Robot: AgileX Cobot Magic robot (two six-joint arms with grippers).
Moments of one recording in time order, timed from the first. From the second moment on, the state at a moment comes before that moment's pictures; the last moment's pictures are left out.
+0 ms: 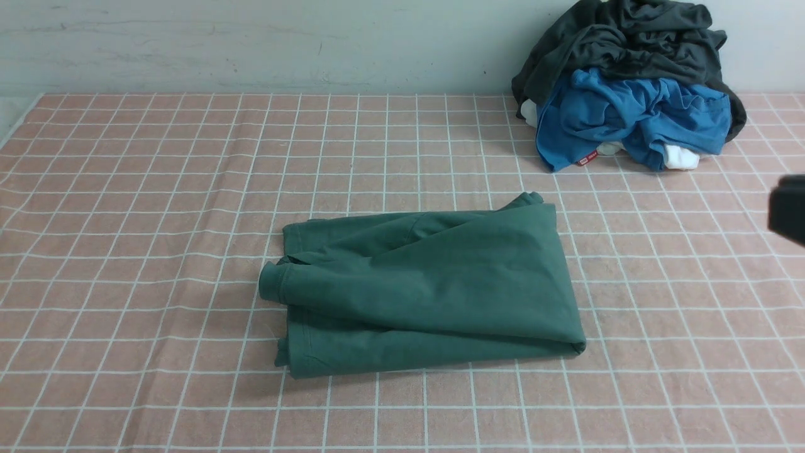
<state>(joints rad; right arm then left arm) 0.52 0.63 -0.90 0.33 0.76 -0.39 -0.18 0.04 -0.46 -0.03 0.86 0.13</state>
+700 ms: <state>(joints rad) 0.52 0.48 -0.74 0.28 0.77 -0.20 -0.18 0.04 -0.46 -0.02 0.86 0.13</state>
